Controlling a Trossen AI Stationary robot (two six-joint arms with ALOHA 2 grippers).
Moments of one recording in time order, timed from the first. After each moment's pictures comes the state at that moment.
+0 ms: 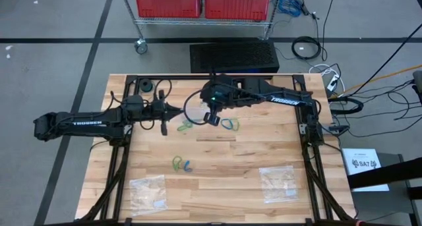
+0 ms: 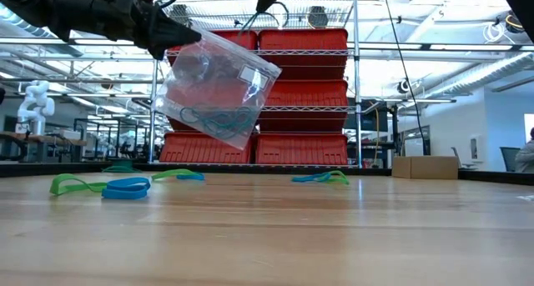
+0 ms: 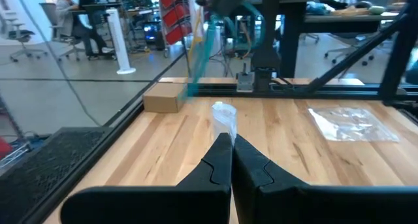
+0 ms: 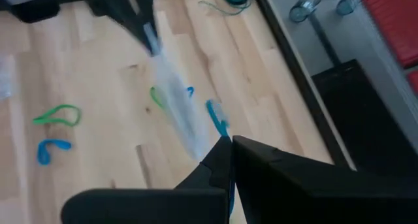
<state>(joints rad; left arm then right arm) 0.26 0.78 0.38 0.32 0.13 0.07 -0.04 2.02 2.35 -1.27 0.32 0.18</state>
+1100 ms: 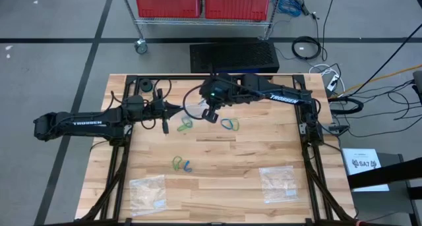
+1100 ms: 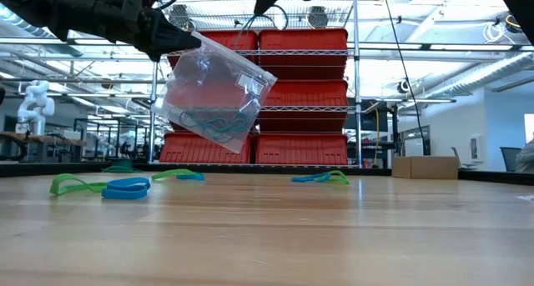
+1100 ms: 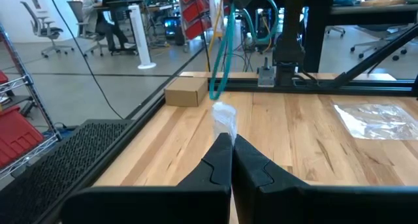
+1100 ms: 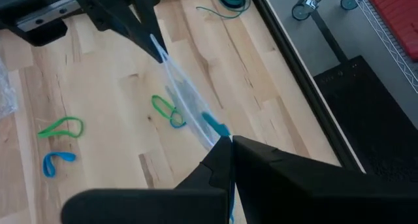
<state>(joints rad) 0.26 0.78 0.38 0.31 0.05 0.08 -0.07 2.02 2.35 -1.24 0.29 0.20</state>
